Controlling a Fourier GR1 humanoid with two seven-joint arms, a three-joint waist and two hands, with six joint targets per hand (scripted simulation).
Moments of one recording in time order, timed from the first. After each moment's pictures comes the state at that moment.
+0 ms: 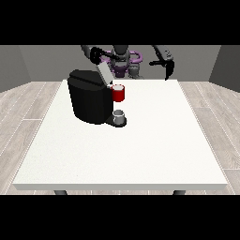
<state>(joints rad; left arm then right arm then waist) -0.11 0.09 0.18 -1.15 -0.10 -0.46 -0.44 -0.39 -0.03 0.04 -1.34 0.18 -0.19 -0.13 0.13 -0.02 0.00</state>
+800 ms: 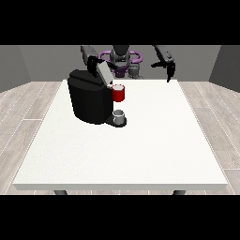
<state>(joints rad) -0.09 0.11 0.17 -1.22 -0.06 -0.44 -0.45 -0.57 -0.08 -0.08 -1.14 0.14 -0.19 -0.21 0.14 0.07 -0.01</state>
